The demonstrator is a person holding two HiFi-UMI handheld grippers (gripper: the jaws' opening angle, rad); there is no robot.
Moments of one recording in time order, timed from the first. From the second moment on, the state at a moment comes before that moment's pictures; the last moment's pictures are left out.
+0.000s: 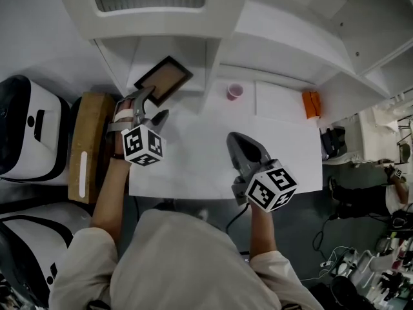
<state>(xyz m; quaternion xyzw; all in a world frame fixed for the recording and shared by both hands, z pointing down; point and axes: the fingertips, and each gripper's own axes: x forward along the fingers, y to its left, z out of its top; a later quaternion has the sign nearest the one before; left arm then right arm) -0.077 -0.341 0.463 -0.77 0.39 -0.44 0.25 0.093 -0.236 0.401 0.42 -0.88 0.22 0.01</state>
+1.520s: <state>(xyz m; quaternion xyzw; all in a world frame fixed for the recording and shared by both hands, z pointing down) -0.100 -0.328 0.472 -0.79 0.58 -0.18 -0.05 0.075 -0.204 0.403 0.40 -0.89 0.22 0.02</state>
